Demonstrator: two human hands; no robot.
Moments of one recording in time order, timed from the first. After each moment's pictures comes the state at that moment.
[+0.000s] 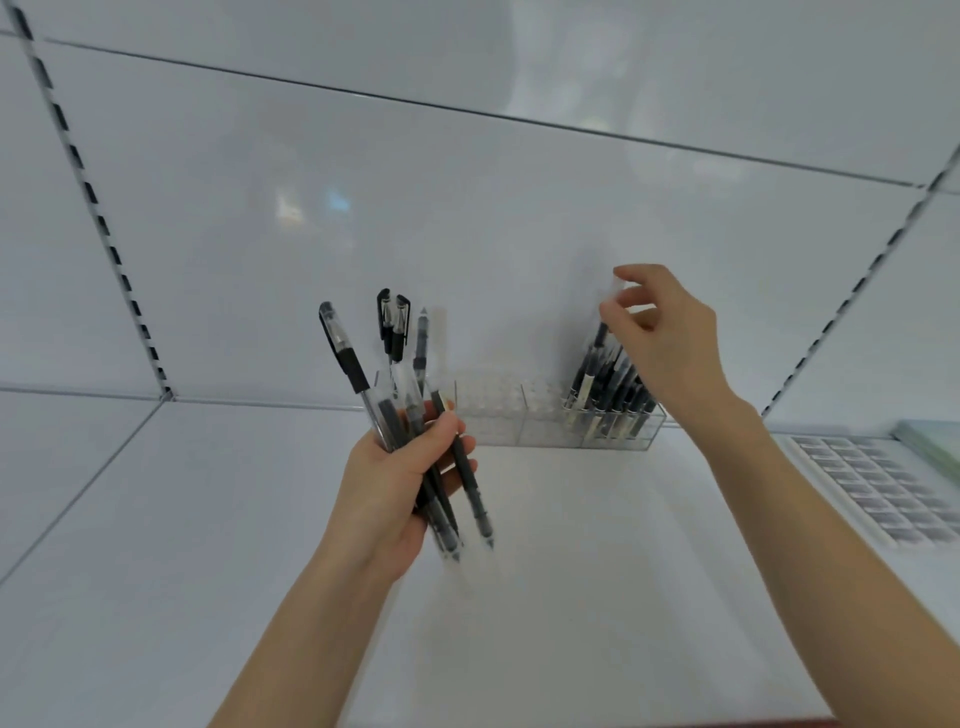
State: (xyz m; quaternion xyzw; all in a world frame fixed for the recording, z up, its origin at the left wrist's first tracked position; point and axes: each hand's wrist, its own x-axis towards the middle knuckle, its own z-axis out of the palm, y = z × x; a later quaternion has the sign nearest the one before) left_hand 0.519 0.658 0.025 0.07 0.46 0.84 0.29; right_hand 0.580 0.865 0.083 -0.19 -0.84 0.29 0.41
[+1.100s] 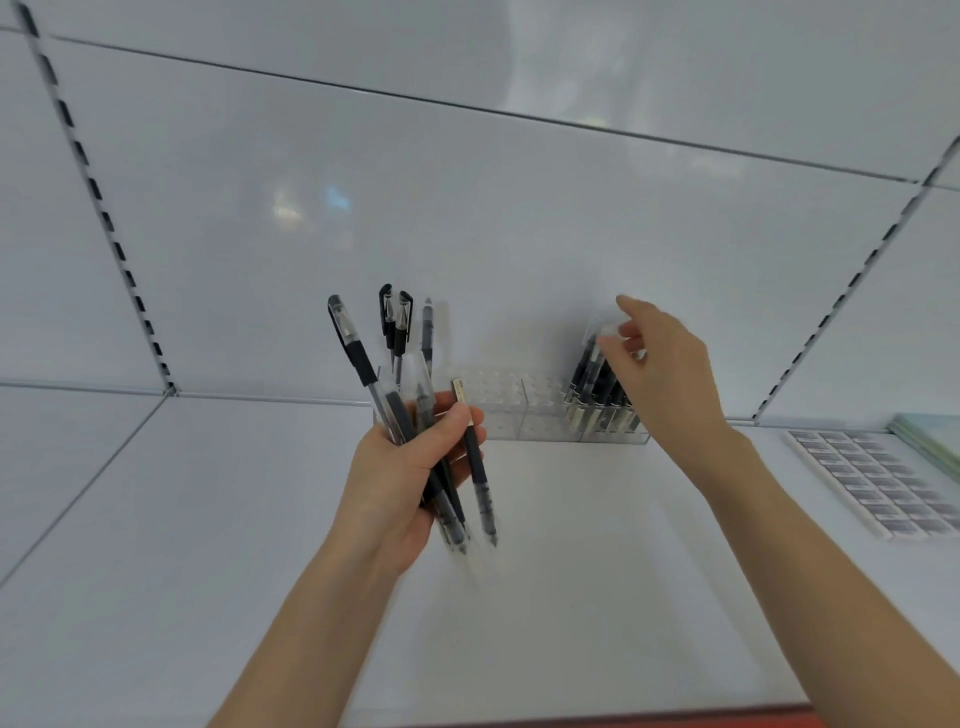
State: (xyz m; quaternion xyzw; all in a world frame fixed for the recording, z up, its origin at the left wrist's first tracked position) left_hand 0.522 0.656 0.027 0.09 0.45 0.83 0.30; right_hand 0.592 0.859 0.060 -0.25 -0.88 0.14 0.37
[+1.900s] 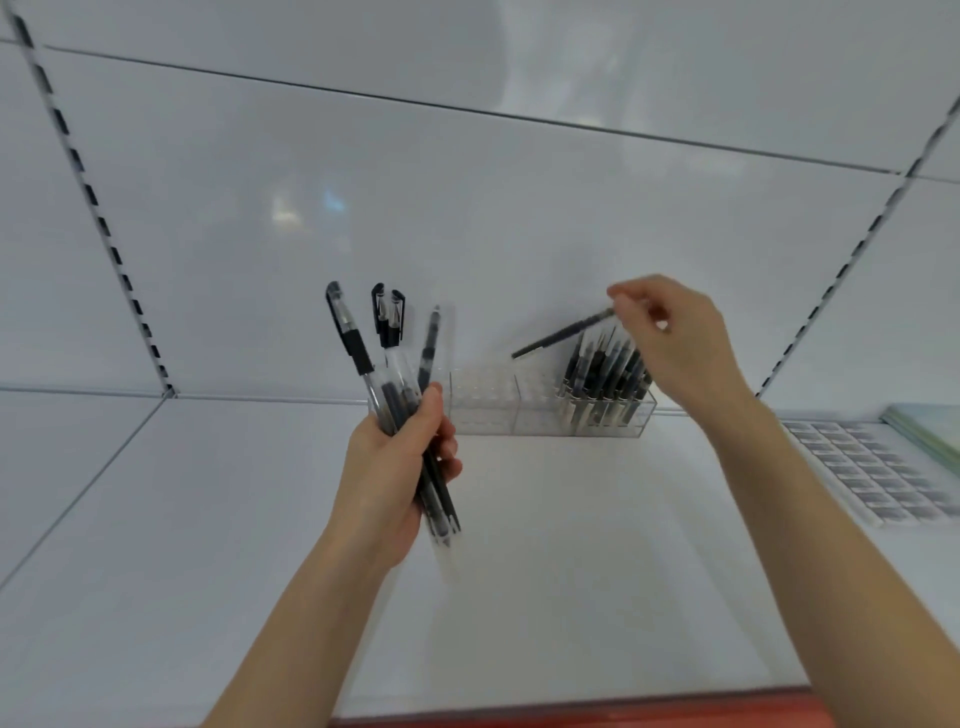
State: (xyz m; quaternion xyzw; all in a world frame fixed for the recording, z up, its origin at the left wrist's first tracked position) left_hand 0.527 0.656 0.030 0.10 0.50 0.82 0.25; right_hand 0.605 0.854 0.091 -0.21 -0.87 0.26 0.38
